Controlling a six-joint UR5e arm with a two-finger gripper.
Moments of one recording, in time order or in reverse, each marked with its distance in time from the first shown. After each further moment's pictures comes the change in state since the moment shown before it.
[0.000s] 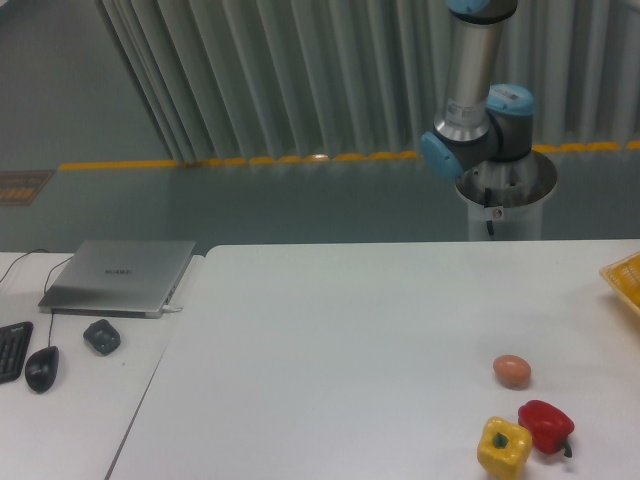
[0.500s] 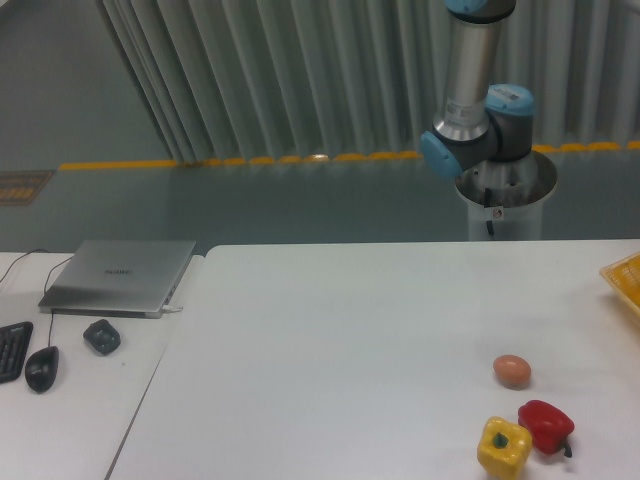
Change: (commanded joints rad) arm -0.055 0.015 0.009 0.005 -0.002 -0.015
